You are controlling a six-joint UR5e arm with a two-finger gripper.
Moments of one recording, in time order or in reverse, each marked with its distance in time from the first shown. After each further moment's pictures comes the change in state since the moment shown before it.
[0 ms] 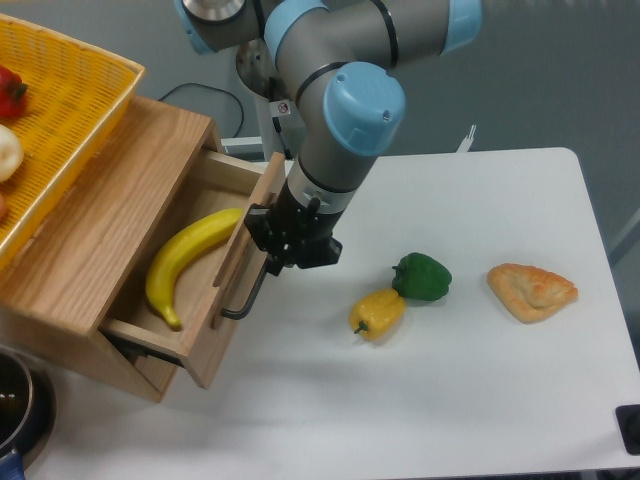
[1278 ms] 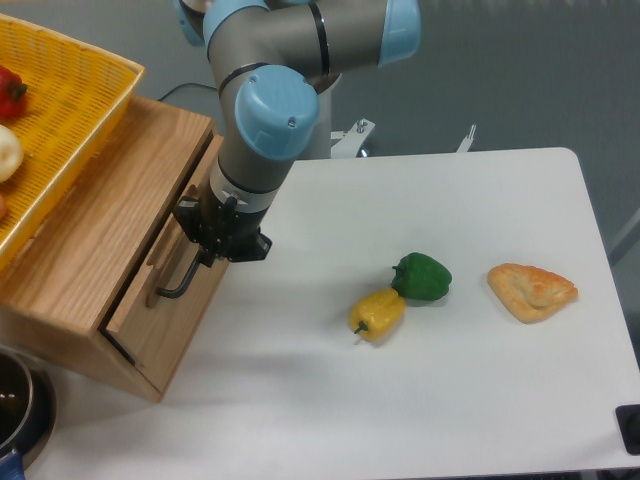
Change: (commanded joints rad) arm -0.115 0.014 -0.018 0.002 -0.017 -0.071
